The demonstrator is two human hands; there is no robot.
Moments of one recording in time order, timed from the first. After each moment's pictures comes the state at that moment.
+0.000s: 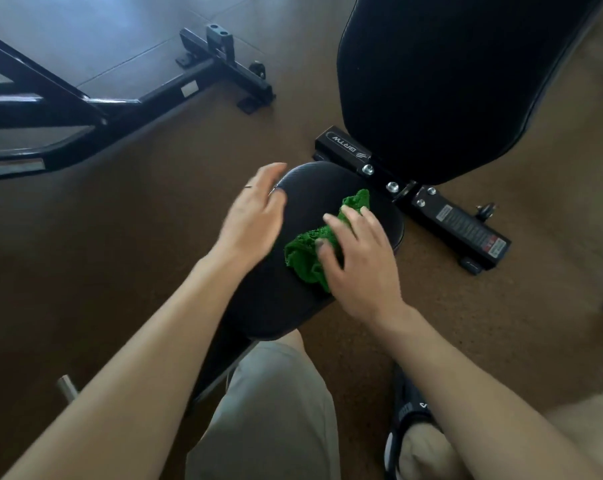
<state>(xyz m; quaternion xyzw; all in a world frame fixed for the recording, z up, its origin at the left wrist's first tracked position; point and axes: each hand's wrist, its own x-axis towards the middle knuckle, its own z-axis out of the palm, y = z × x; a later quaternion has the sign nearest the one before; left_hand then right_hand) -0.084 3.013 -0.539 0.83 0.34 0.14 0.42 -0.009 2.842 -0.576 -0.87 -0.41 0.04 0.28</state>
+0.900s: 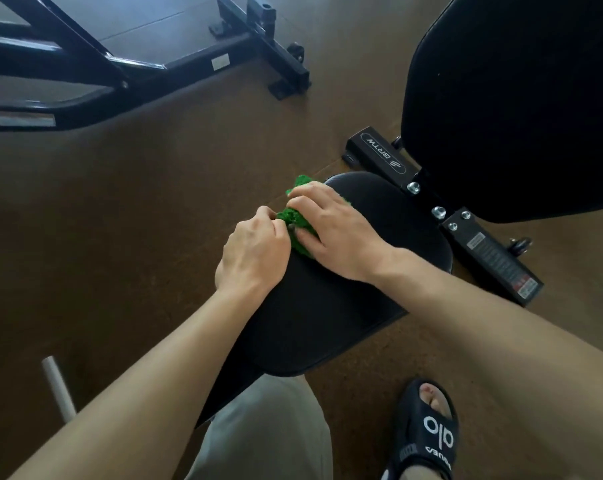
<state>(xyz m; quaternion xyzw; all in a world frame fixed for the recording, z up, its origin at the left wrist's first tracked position) -0.104 3.035 -0.569 0.77 0.54 0.04 0.33 0.036 2.962 -0.585 -0.71 -0.67 0.12 0.19</state>
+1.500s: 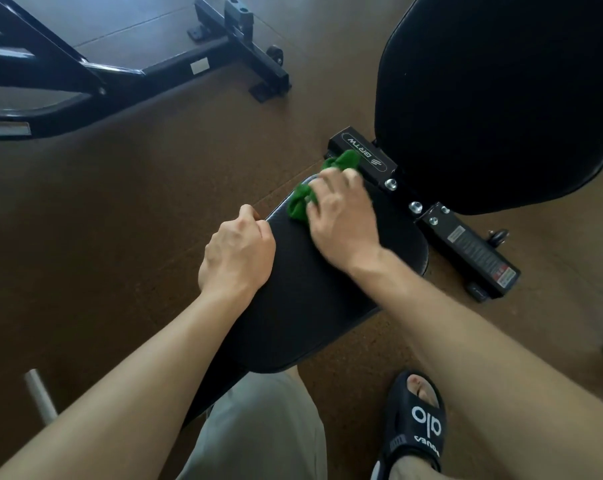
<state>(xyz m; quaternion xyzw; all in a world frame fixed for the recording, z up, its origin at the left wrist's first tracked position) -0.101 3.024 -0.561 0.80 0.54 0.03 0.28 0.047 2.956 -0.585 -0.84 -0.51 0.00 0.17</state>
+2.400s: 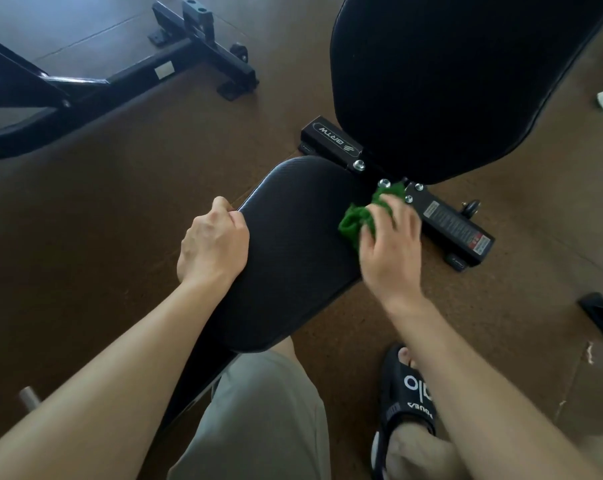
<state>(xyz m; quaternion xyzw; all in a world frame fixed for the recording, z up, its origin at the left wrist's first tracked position) -0.104 3.020 -0.561 0.81 0.52 0.04 0.26 0.041 2.833 -0.605 -0.91 -0.33 -0.03 0.27</state>
